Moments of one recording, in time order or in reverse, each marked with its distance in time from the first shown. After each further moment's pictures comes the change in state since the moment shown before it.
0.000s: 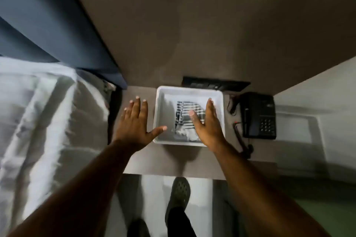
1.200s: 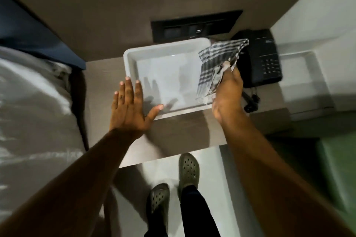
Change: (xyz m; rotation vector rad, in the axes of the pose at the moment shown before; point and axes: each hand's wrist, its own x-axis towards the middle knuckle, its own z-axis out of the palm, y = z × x) left_hand 0.017 0.003 0.104 0.014 0.018 0.213; right_hand 0.001 0.060 0.004 1.135 0.619 0.087
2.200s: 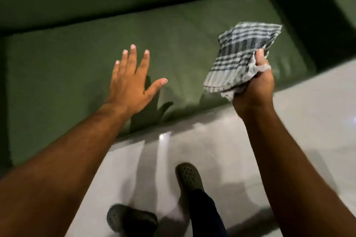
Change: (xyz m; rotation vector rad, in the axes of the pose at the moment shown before) left_hand -0.529 0.568 0.154 0.255 -0.434 1.697; right_hand -0.636 -0.001 -0.680 0.933 1.242 -0.529
